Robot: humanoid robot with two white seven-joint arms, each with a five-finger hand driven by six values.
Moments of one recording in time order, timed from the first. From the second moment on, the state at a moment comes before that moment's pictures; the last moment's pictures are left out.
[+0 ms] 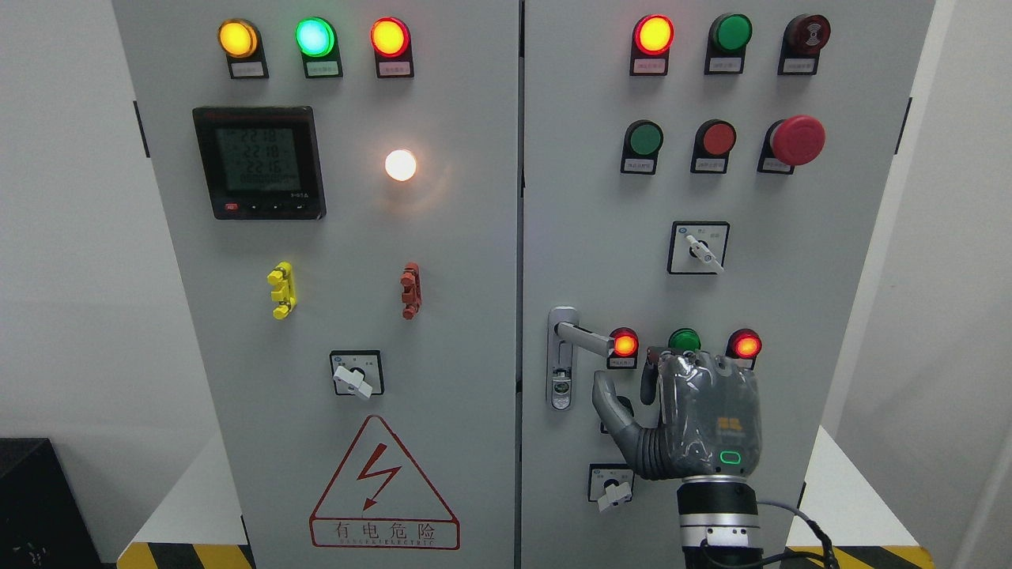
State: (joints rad) left arm -0.08 -0.11 0.00 0.00 0.08 -0.07 -0.06; right arm -0.39 0.14 0.16 -1.81 1.36 0.18 -0.11
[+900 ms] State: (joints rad) left arm -0.08 -0.11 0.00 0.00 0.08 -0.07 -0.06; right arm -0.20 0.13 0.09 -1.94 1.35 -0.12 -0.15
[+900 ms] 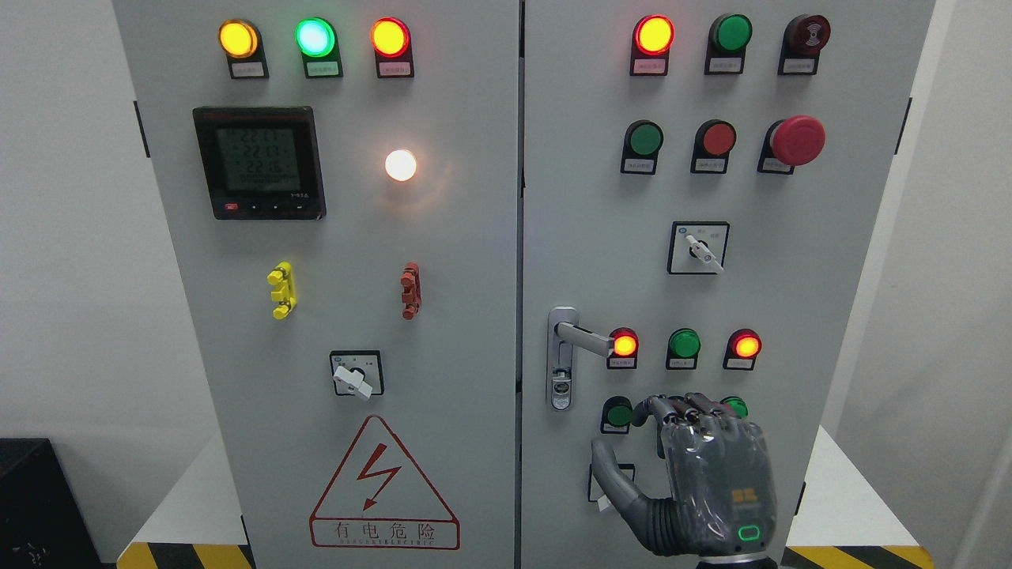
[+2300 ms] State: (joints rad) left arm -0.08 -0.11 0.00 0.00 0.08 -0.07 -0.06; right arm -0.16 0.13 -0.16 -2.08 1.19 -0.23 -0.15
